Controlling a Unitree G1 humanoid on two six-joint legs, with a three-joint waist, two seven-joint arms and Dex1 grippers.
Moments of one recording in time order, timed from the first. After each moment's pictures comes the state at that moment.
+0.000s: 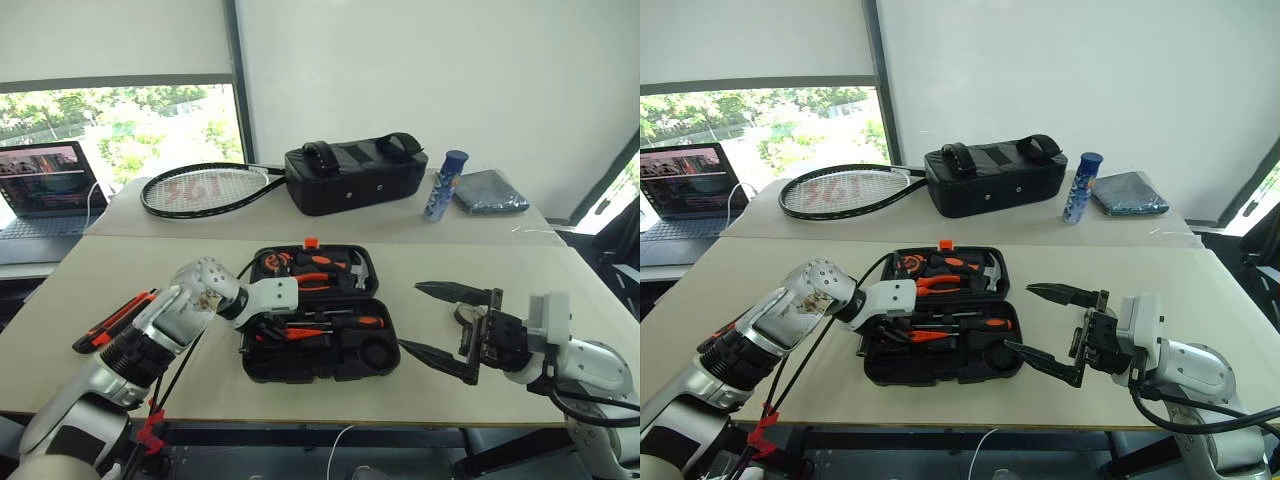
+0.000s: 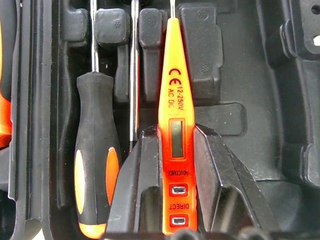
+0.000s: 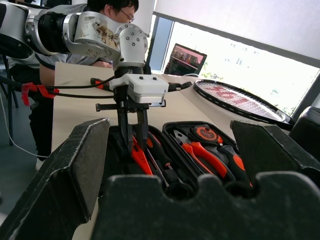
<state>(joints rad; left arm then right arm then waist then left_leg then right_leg) -0.79 0.75 -0.52 -0.01 0.05 0.62 -1.34 -0.03 -0.66 -0.21 -0.45 0.65 0.09 1.04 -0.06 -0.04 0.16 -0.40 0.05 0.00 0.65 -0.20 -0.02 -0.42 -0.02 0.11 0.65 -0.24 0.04</state>
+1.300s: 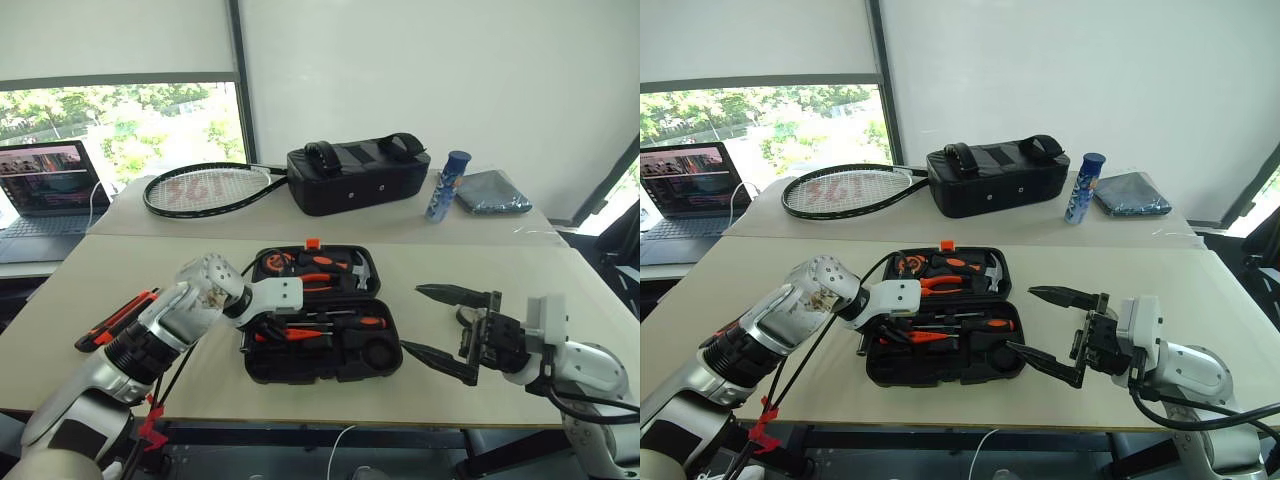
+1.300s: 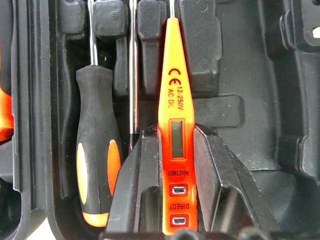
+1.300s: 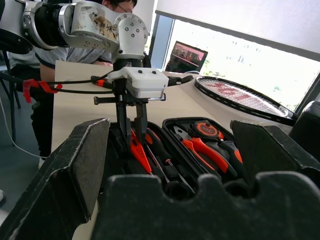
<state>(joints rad) -0.82 0.74 -0.55 -0.05 0.10 0.71 -1.36 -0.03 -0.64 -0.21 -0.42 0.64 0.08 1.06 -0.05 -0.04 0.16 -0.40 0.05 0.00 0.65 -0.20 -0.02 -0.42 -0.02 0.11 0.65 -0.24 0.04</state>
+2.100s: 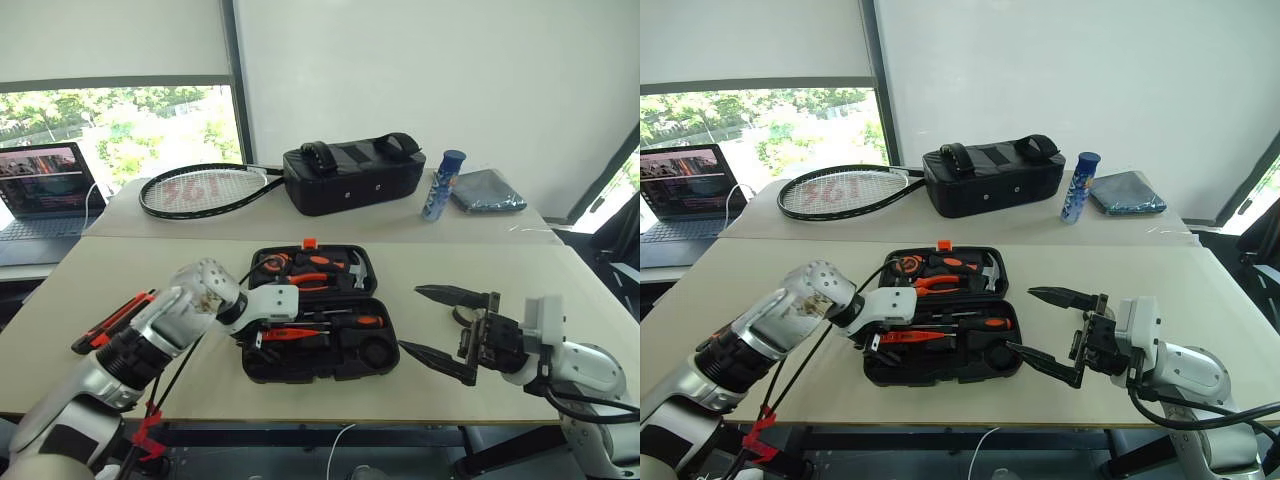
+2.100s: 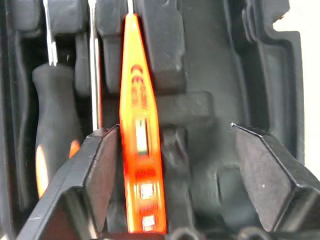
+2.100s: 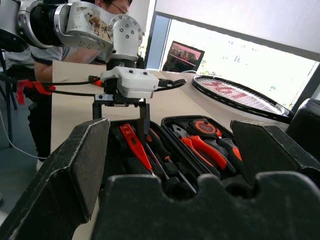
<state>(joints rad) -0.79 0.80 -0.51 -0.09 0.03 0.68 -1.40 -0.03 -0.63 -0.21 -0.41 0.63 0.07 1.06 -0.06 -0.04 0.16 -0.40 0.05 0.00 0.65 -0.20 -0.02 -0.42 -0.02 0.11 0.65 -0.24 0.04</state>
